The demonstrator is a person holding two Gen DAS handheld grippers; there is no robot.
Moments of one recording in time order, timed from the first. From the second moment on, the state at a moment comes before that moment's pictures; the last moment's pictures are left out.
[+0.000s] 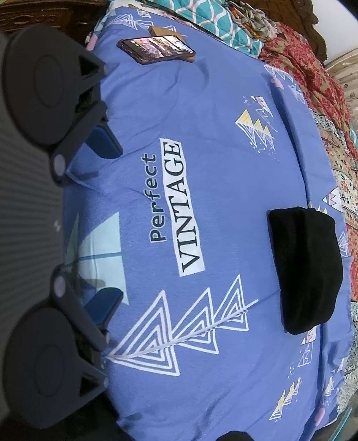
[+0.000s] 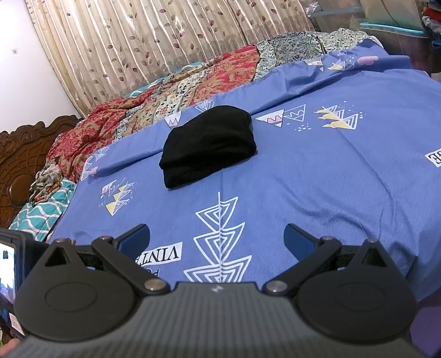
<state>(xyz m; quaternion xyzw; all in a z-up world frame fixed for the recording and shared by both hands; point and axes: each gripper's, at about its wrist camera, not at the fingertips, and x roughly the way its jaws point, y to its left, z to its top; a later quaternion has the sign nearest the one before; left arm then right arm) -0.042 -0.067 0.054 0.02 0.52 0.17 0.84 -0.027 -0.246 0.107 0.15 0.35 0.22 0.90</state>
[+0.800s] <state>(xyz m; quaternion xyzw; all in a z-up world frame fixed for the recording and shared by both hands) -0.042 -0.064 0.052 0.02 0.52 0.18 0.84 -0.028 -0.246 0.105 0.15 0.35 0.22 0.90</state>
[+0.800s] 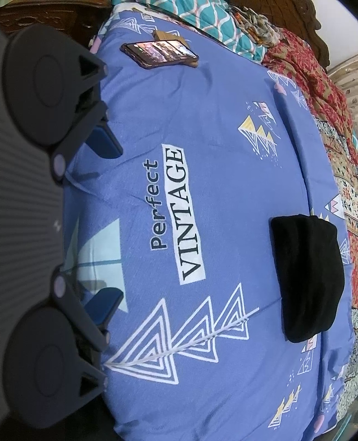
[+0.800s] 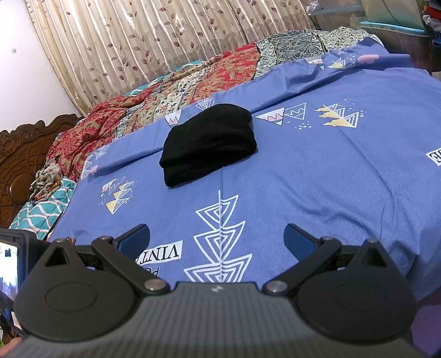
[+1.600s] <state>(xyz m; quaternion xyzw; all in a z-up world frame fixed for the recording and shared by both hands) -0.037 -0.065 0.048 0.02 0.52 0.19 0.83 -0.026 -0.247 0.104 0.15 0.36 0.22 0.90</state>
